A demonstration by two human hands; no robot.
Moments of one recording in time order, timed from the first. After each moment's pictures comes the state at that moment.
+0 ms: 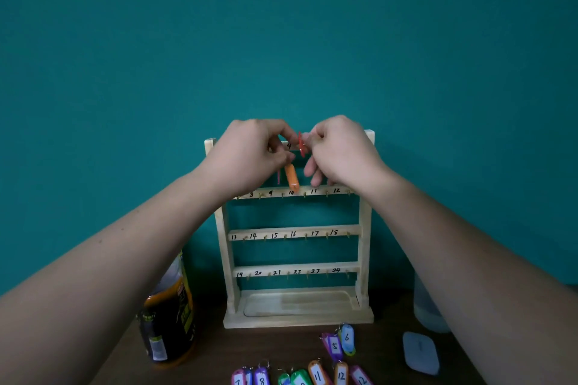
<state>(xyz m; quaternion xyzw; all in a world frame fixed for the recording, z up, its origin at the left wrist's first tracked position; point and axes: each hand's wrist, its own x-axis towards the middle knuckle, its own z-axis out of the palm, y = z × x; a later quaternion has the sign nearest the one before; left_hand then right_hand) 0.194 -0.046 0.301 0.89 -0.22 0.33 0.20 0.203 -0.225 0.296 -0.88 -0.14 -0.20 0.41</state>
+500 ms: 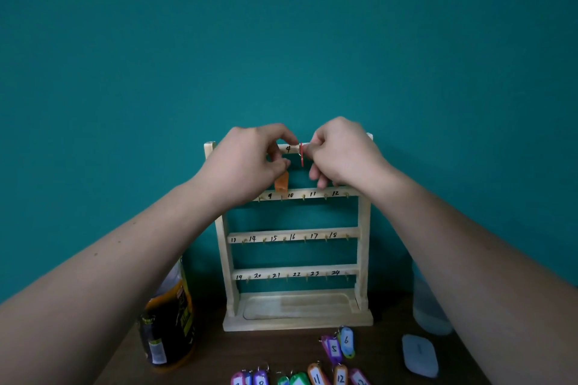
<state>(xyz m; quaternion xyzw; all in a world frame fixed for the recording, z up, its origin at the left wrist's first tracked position) 0.186 -0.046 0.297 0.90 -0.22 0.34 0.17 0.204 -0.228 0.302 -0.91 -0.10 -0.19 0.36</state>
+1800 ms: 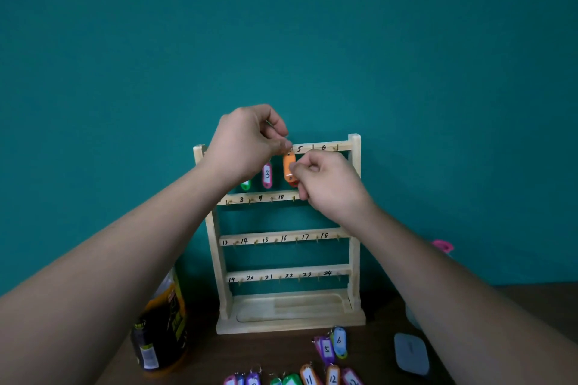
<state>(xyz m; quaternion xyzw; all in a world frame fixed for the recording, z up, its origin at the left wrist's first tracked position) 0.202 -0.066 0.315 0.87 -0.18 0.32 0.34 0.198 -0.232 0.252 -0.81 -0.16 -0.19 0.53</state>
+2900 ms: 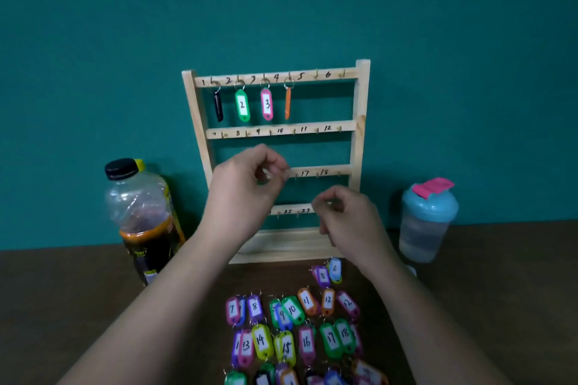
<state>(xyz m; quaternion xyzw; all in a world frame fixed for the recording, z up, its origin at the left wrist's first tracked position) 0.148 -0.061 0.161 0.85 -0.17 0.34 0.36 0.154 -0.254 0.102 -0.83 -0.08 -0.16 0.53</state>
